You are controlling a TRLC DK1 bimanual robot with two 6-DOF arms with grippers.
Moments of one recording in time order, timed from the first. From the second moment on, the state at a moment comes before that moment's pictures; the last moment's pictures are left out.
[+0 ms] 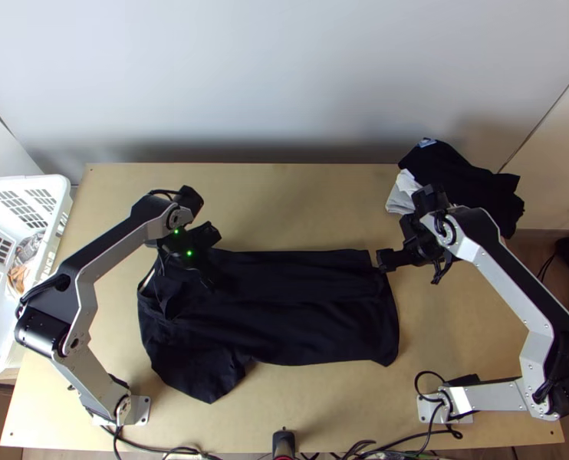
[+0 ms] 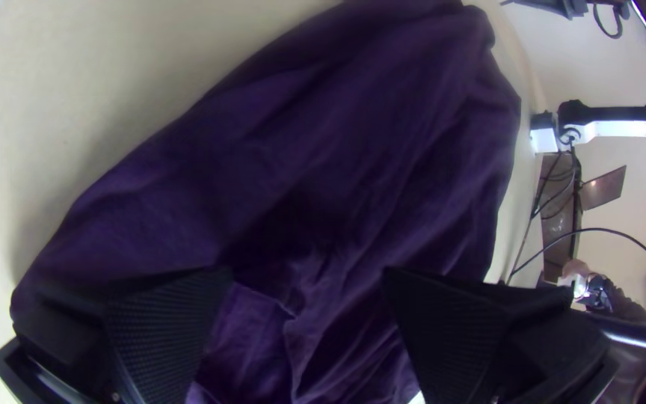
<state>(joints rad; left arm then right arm) -0.32 1.80 1.39 -1.13 0.40 0.44 0.27 1.50 1.23 -1.03 -0.09 0.04</state>
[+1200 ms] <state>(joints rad) -0.30 1.61 1.23 -1.01 0.41 0.56 0.30 1.51 1.23 -1.03 -0.09 0.06</state>
